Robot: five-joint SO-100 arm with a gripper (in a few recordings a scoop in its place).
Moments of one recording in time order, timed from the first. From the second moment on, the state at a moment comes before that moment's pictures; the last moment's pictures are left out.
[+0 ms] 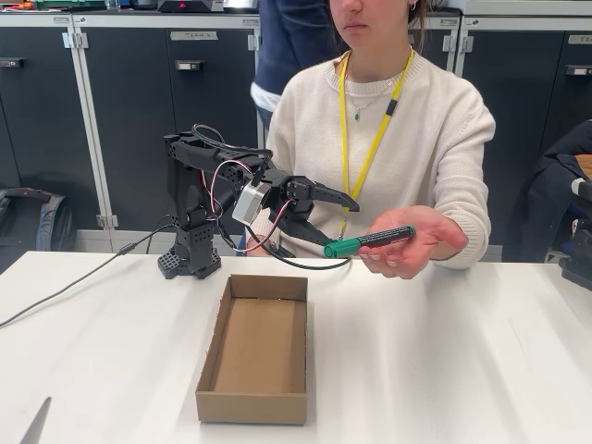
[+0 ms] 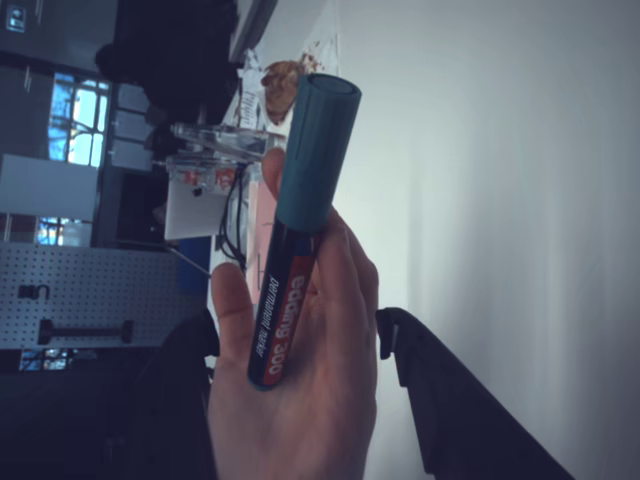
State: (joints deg) arm -46.1 105.0 104.0 17.1 -22.0
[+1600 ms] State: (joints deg) arm -21.1 111.8 78.7 59.5 -32.5
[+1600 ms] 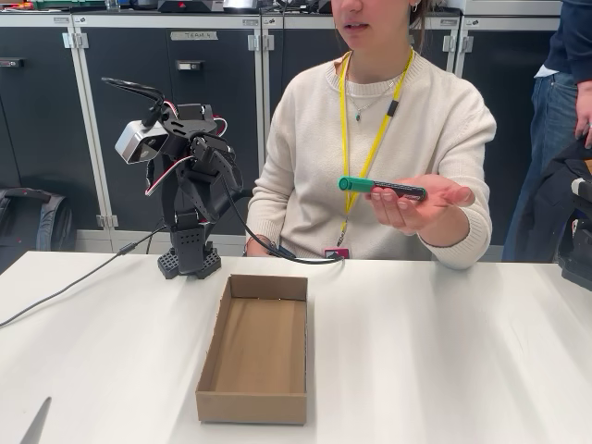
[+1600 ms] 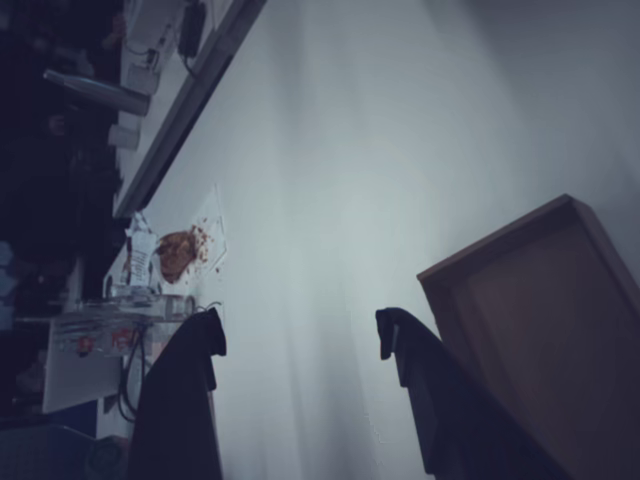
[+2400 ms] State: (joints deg) arm -21.4 111.8 80.1 58.8 -32.2
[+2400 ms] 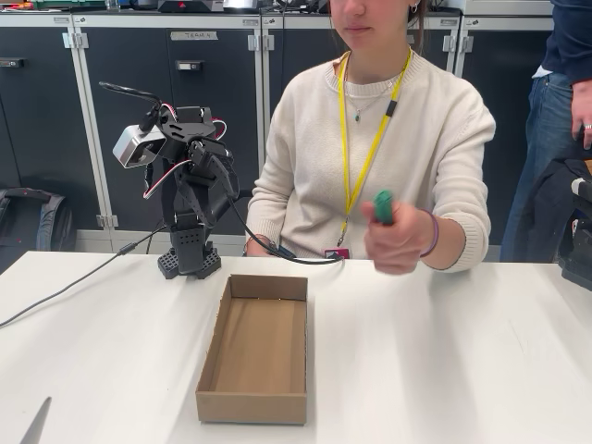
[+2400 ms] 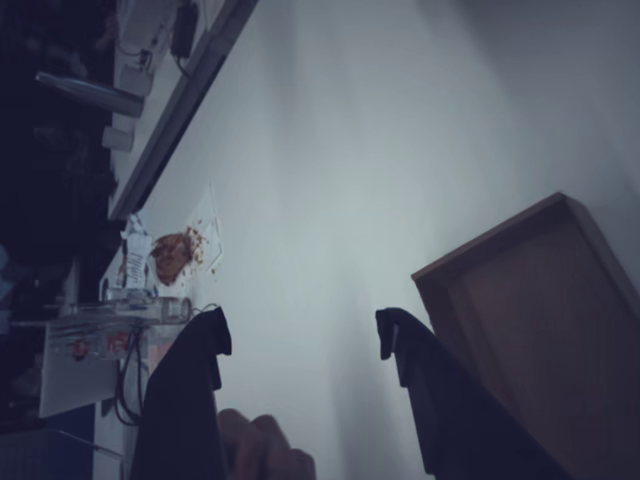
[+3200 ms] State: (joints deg) arm -21.8 112.0 81.9 58.3 -32.0
